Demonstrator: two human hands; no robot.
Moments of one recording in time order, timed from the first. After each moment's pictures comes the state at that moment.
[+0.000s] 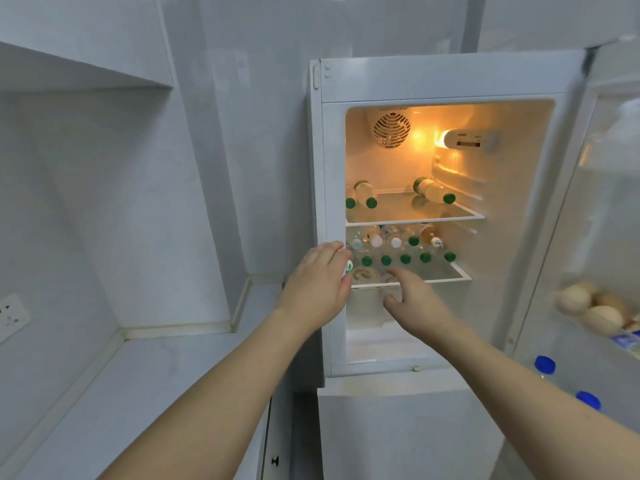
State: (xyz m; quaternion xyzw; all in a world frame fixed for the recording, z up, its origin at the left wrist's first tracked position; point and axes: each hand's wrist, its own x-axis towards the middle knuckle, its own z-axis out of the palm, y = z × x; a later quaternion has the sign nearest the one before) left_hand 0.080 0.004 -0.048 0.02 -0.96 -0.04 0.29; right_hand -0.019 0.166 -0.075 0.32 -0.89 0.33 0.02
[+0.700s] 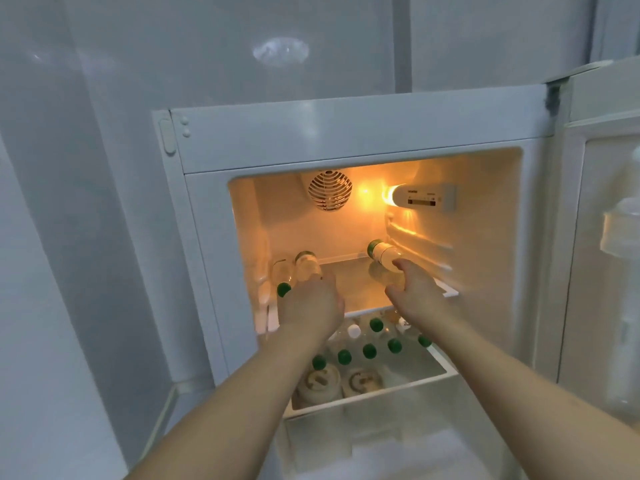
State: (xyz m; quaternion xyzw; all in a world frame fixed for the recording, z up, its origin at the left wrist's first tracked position) left_hand -0.214 0.001 0.001 0.11 -0.96 0.02 0.25; right_hand -0.301 0.159 -0.016 0.21 -0.86 0.45 0.13
